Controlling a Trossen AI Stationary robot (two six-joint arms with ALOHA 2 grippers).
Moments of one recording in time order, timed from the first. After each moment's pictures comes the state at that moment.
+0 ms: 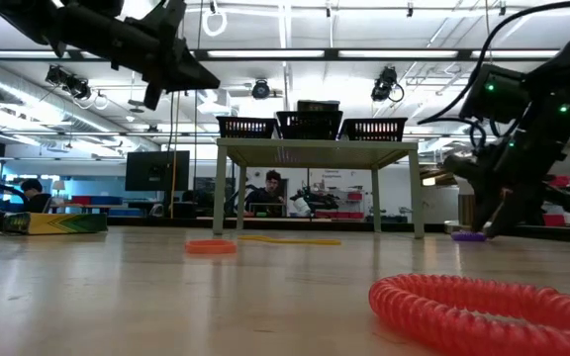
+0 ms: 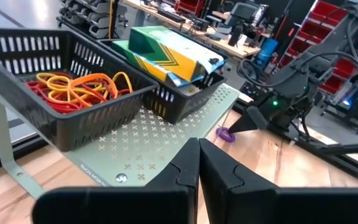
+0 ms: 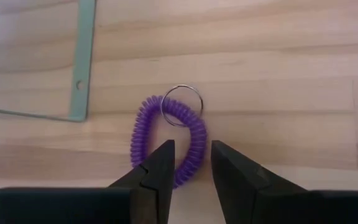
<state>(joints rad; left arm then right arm) 0.15 0.90 0.49 0.26 -0.33 -0.35 -0.29 1.04 0.29 -0.35 0.34 1.23</state>
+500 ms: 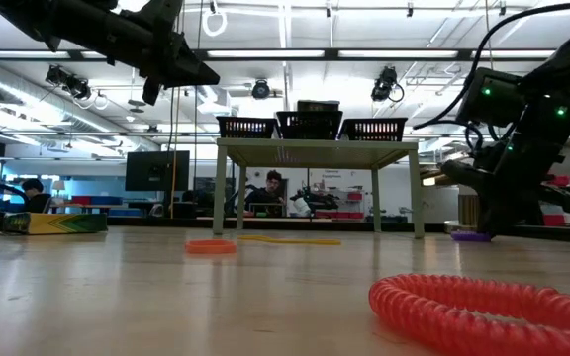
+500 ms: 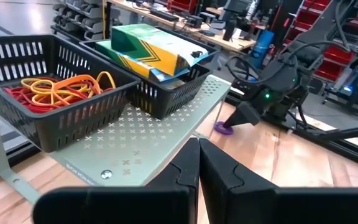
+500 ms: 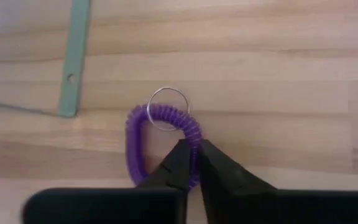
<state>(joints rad) 0.06 0.91 0.49 0.26 -0.40 -0.29 -0.26 1.13 0.30 -0.34 0.36 1.22</state>
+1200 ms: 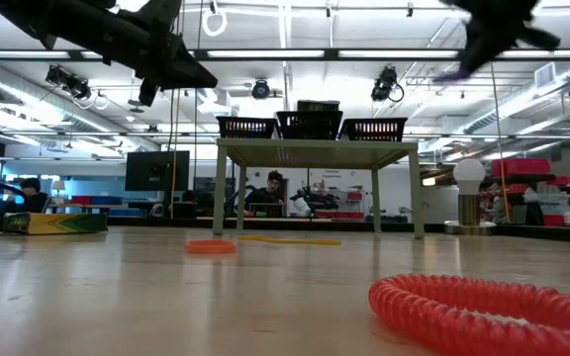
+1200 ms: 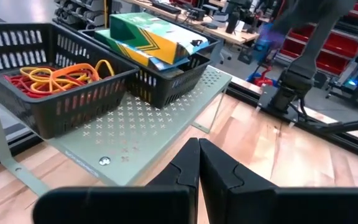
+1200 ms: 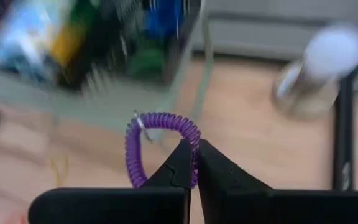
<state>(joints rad) 0.03 0.91 0.49 0.22 -0.43 -0.32 -0.01 0.98 1.10 -1.22 0.61 1.18</state>
